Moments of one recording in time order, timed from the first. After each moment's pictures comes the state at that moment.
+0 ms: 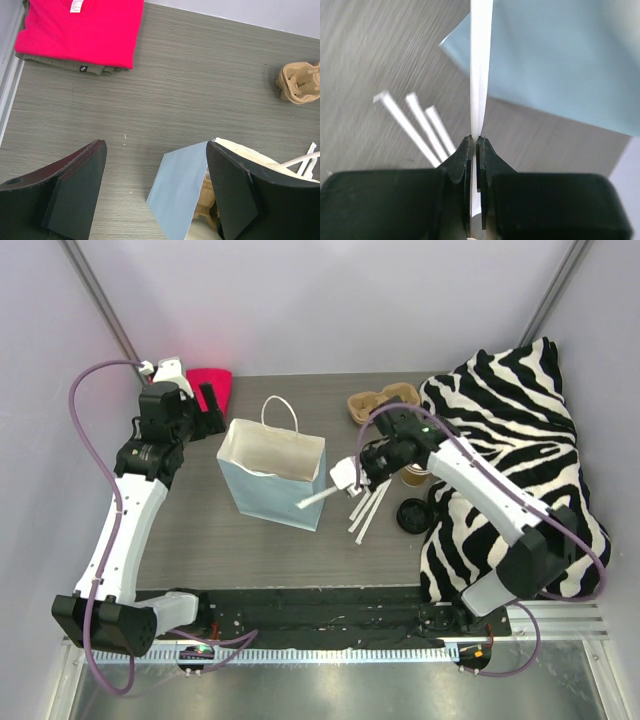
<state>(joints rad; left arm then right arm) -0.13 1.20 1.33 -0.56 -0.14 -0.26 0.57 1.55 1.41 -1.02 -0.59 -1.60</state>
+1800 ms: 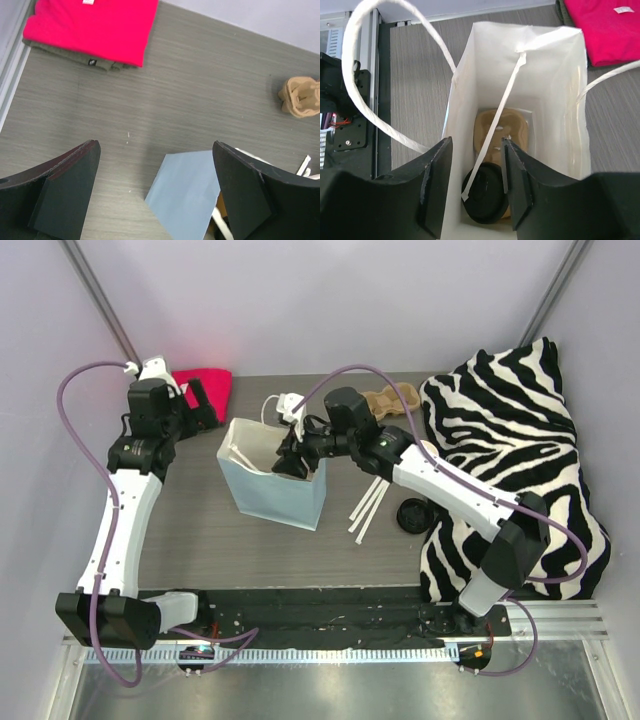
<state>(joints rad) -0.05 1.22 1.35 -0.58 -0.10 -0.32 0.82 1.64 1.53 -0.27 -0.54 -0.23</state>
